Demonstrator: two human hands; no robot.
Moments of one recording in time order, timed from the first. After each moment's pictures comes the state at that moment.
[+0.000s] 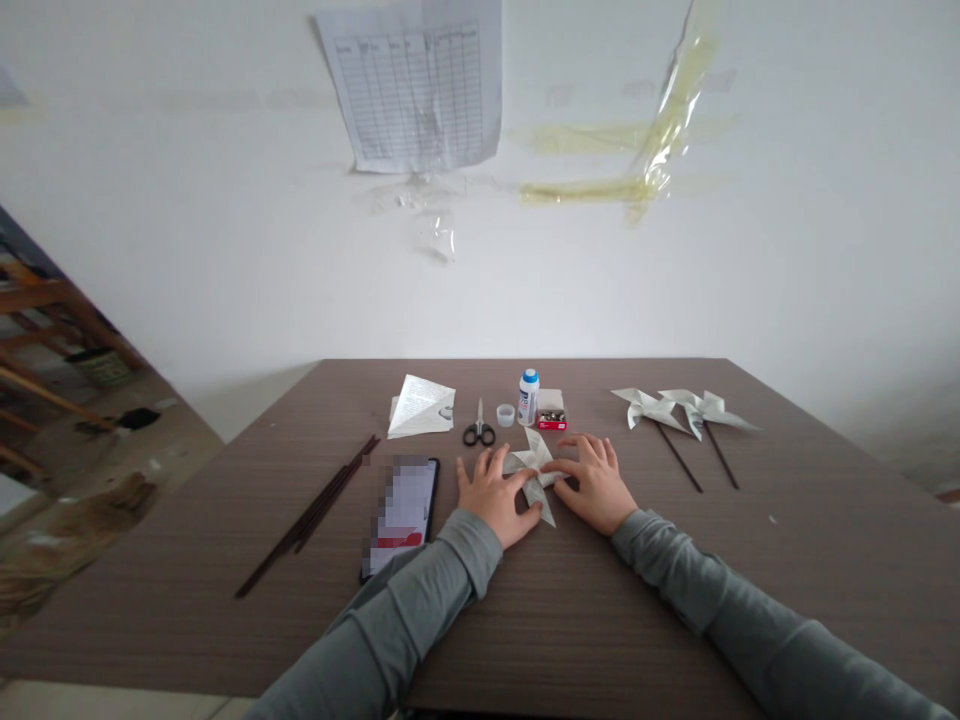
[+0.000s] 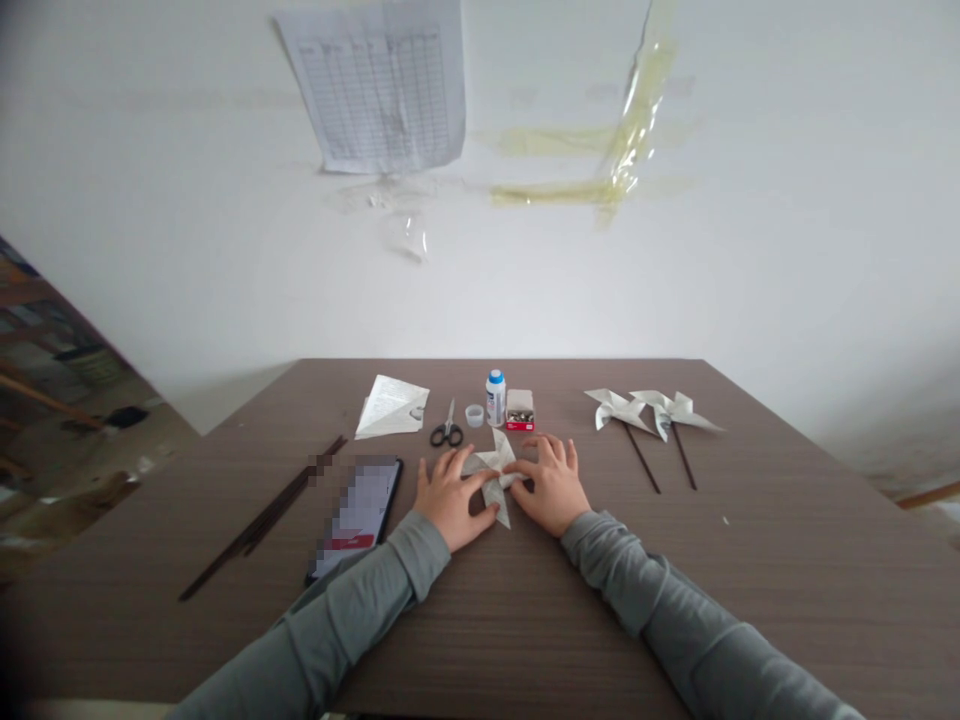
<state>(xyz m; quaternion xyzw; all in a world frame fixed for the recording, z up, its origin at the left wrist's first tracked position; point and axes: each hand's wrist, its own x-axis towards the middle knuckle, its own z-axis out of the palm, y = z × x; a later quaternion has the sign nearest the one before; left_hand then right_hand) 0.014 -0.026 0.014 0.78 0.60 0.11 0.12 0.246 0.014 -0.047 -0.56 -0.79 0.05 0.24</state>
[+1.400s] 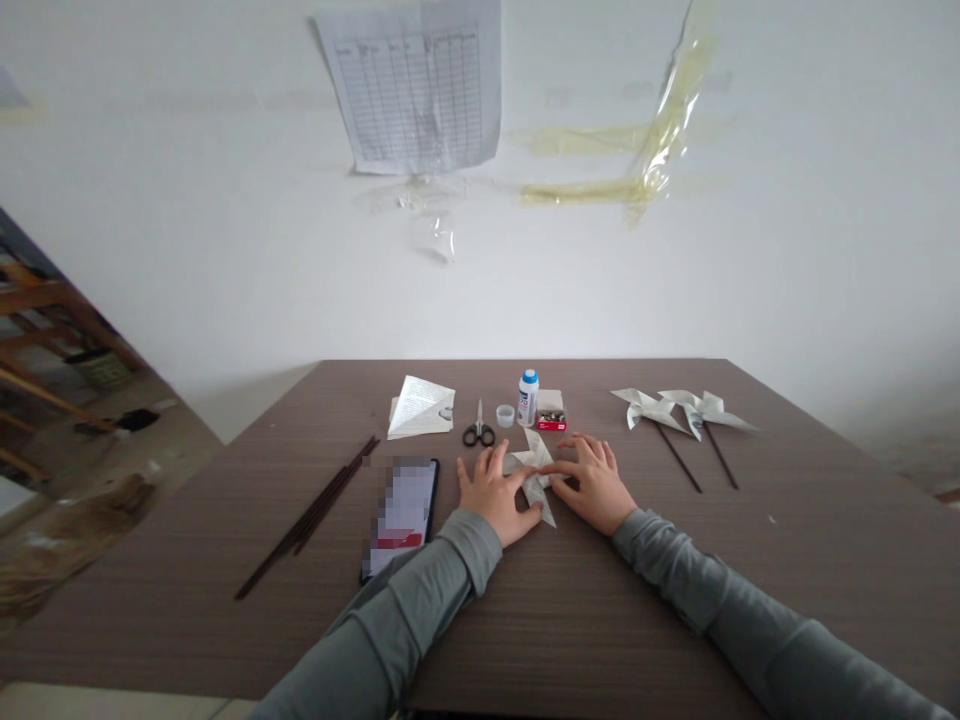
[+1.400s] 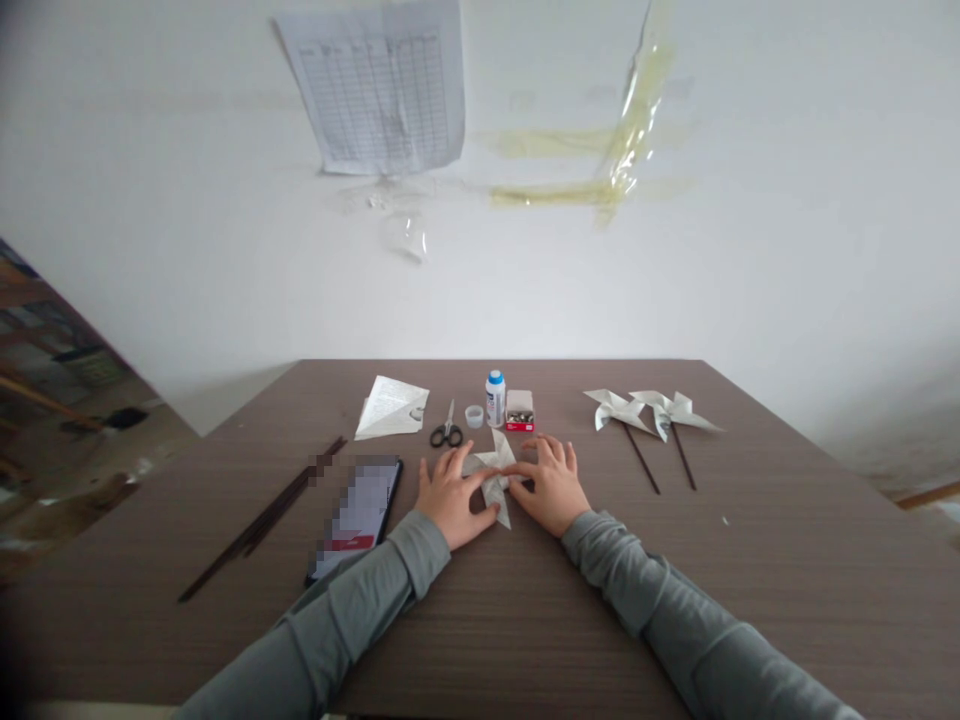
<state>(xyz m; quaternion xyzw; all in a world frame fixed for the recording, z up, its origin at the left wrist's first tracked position) 0.014 -0.023 0.018 0.78 0.61 0.10 0.14 0.244 0.014 -0.044 -0.56 -0.79 0.08 0.25</state>
